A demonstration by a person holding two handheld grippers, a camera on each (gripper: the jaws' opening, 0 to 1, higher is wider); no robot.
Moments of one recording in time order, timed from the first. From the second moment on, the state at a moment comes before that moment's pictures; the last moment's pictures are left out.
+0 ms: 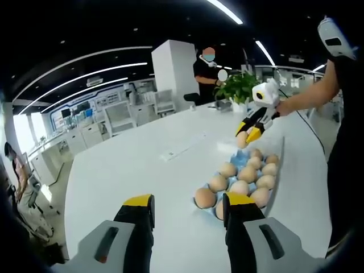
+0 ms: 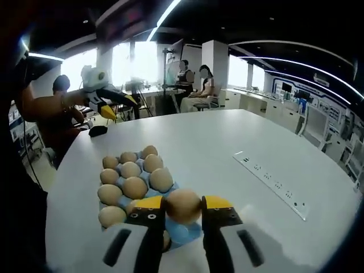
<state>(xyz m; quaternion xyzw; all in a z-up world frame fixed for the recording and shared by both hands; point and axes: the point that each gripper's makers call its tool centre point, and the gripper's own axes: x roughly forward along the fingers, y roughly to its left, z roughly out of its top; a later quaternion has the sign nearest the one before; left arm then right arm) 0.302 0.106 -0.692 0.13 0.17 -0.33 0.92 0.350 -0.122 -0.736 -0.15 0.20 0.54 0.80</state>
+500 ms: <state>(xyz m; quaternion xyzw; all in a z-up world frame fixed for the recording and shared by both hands) 0.301 0.106 -0.692 0.13 0.17 -0.33 0.92 0.347 -0.104 -0.747 -0.15 0.20 0.56 0.79</state>
